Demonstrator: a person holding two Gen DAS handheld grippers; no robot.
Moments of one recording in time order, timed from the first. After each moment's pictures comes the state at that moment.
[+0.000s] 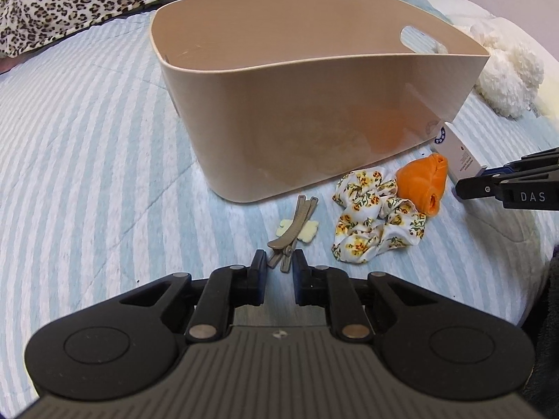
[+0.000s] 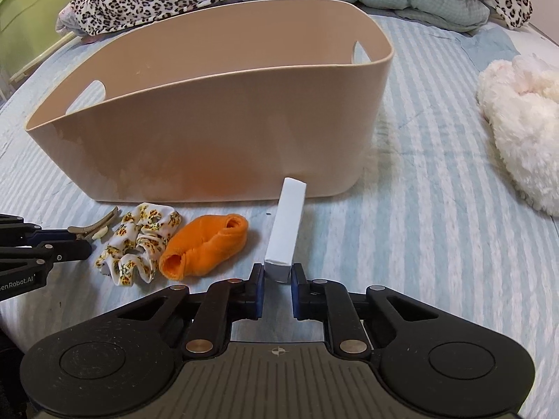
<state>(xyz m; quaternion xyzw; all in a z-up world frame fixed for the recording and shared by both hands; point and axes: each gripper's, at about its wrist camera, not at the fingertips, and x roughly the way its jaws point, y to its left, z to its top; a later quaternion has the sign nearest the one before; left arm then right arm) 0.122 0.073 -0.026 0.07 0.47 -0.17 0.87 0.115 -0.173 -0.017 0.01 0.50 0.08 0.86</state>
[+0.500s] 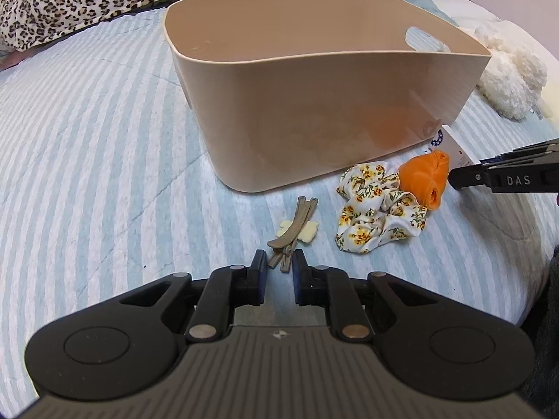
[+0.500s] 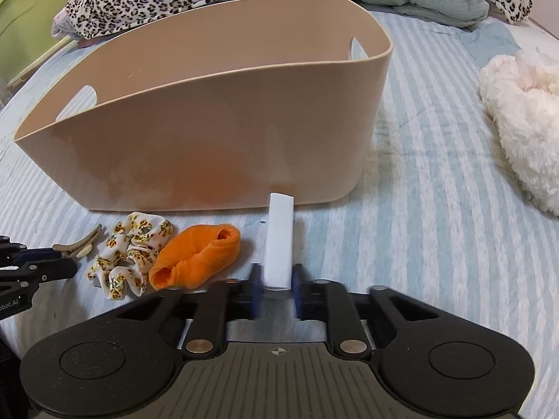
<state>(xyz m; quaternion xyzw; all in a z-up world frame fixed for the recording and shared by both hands) 0.117 0.075 -0.024 0.06 0.47 -0.16 0.87 0.128 -0.170 -0.021 0.02 0.50 0.08 0.86</state>
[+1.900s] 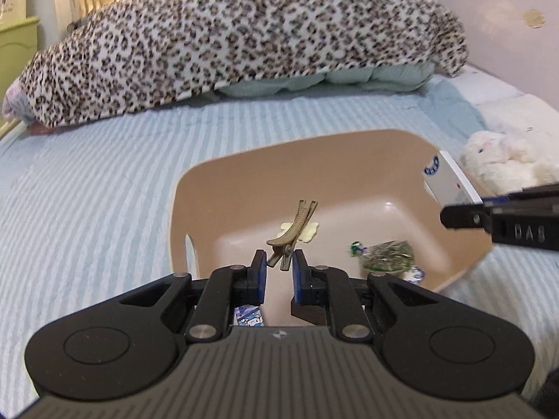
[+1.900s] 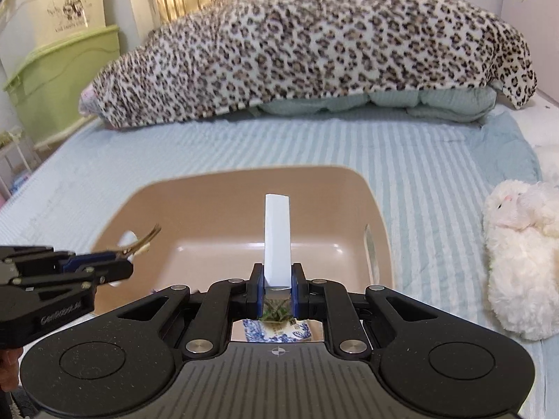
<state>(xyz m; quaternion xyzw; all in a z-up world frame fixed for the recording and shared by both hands) 0.198 0.025 0.061 0.05 0.36 -0.10 0.92 0.181 -0.175 0.060 0.04 0.38 0.10 0.92</state>
